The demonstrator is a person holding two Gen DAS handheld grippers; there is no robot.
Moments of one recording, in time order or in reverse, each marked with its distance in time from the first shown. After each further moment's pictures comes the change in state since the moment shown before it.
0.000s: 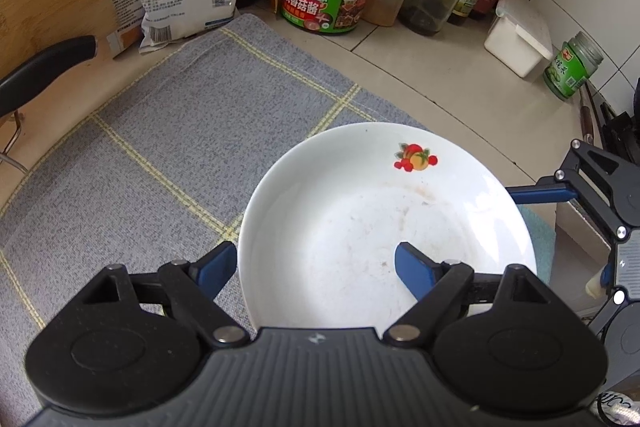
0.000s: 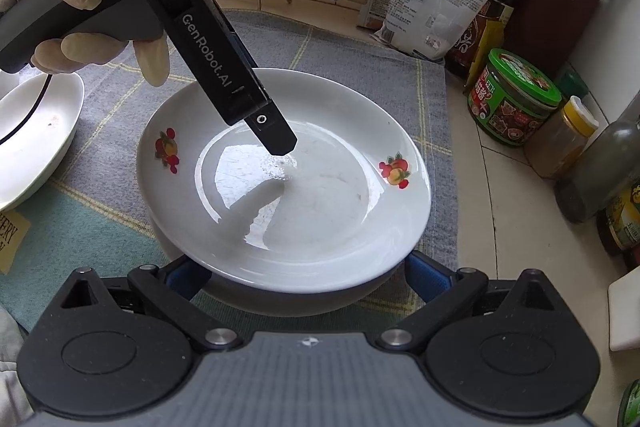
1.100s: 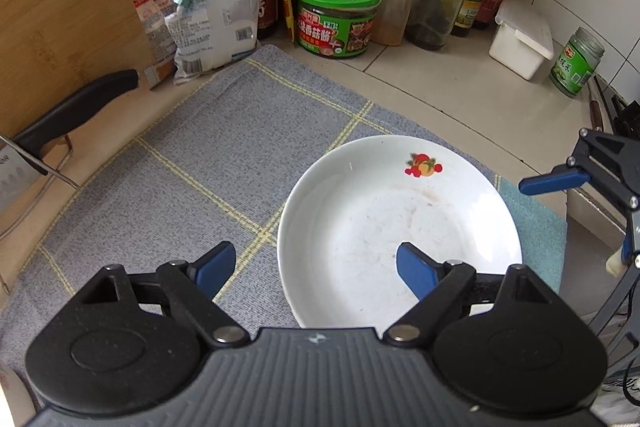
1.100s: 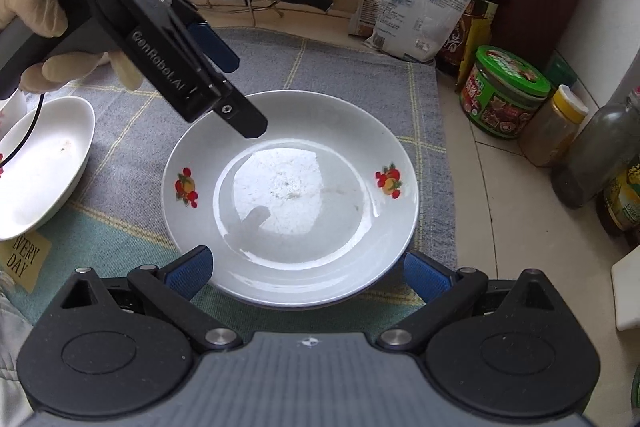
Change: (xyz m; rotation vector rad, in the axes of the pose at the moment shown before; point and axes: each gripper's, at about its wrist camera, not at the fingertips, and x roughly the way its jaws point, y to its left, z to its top) left arm -0.036 -0.011 -0.017 0.060 -0.086 0.118; right arm -0.017 -0.006 0.000 0.076 -0.026 0.014
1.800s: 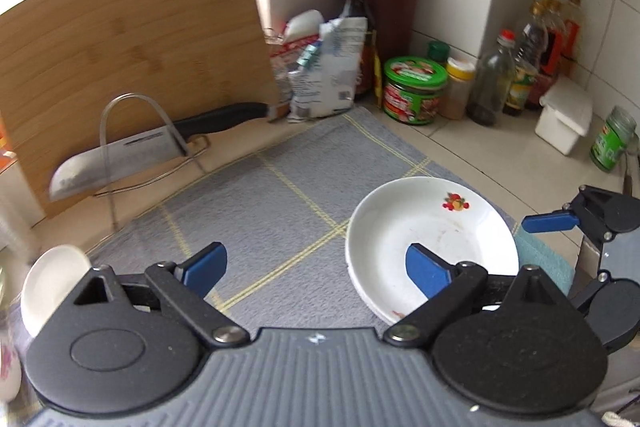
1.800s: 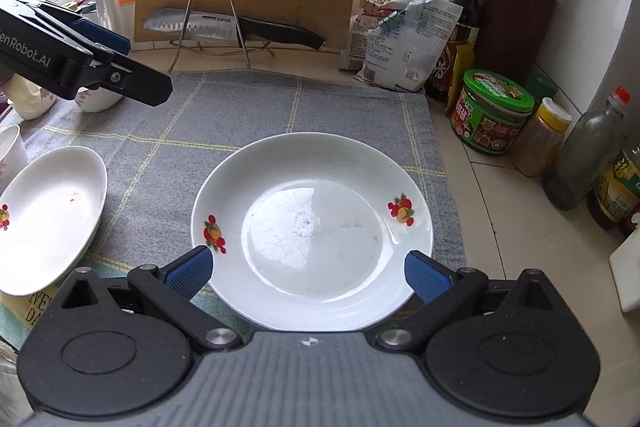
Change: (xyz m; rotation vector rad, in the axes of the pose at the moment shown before) left arm -0.105 -0.004 -0.059 -0.208 -0.215 0.234; right arm -0.015 0.029 0.007 0.074 -0.108 -0.039
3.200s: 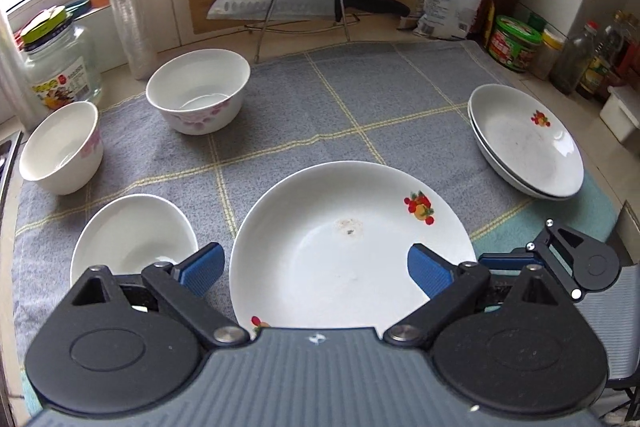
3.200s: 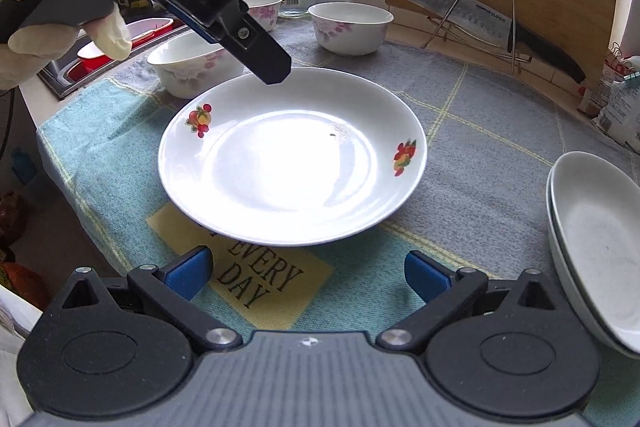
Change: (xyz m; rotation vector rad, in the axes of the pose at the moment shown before) left arm -0.057 0.084 -0.131 -0.224 0.152 0.115; right arm 0.020 0.167 -0.051 -0.319 -0.028 0.380
